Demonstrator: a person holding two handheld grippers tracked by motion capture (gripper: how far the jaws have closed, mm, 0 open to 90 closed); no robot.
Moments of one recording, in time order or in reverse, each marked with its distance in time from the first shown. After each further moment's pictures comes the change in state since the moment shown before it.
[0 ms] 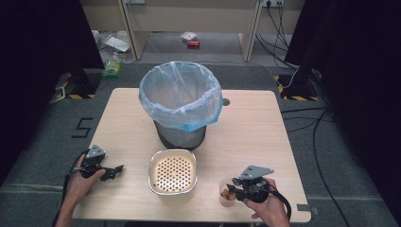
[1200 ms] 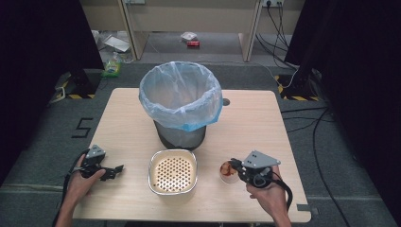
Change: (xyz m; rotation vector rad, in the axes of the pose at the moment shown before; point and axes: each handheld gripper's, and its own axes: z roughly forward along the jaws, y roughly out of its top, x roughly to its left) left arm 0.000 0.000 0.000 0.001 0.000 0.000; right arm -0.012 0.041 -0.022 -0.219 -0.113 -0.148
